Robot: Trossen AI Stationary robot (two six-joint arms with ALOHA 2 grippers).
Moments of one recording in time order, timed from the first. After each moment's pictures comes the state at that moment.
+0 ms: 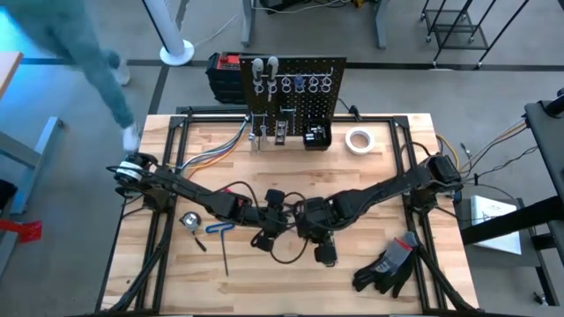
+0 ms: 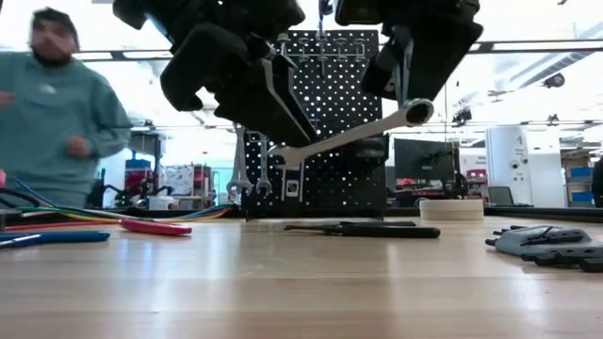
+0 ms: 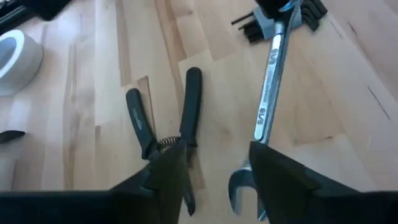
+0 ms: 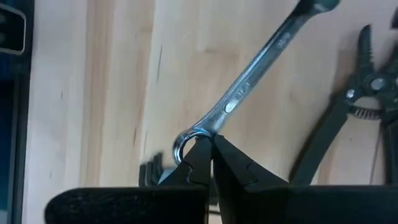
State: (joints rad) left arm -0.28 1.74 1.07 -0.11 -0.27 0.18; right arm 0.31 1.82 1.40 -0.81 -0.12 0.22
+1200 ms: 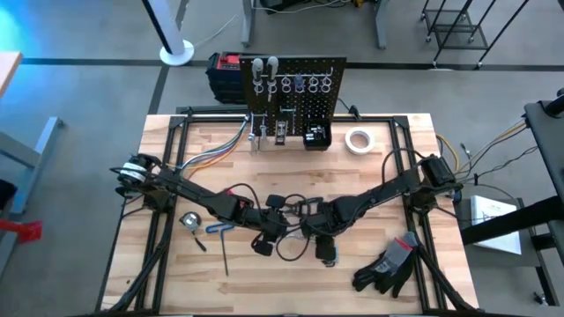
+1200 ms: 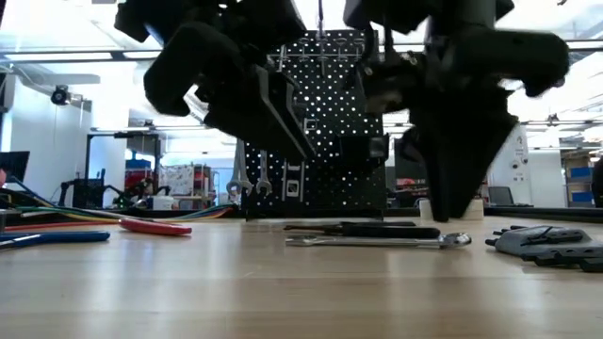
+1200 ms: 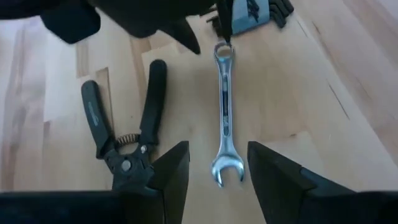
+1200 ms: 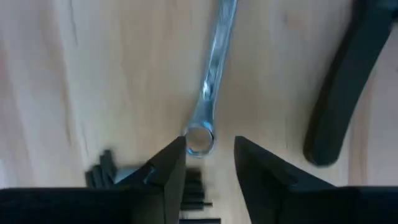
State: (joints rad) left arm -0.28 1.77 1.06 -0.09 -0.16 0.12; right arm 0.30 1.87 1.19 -0.66 -0.10 0.39
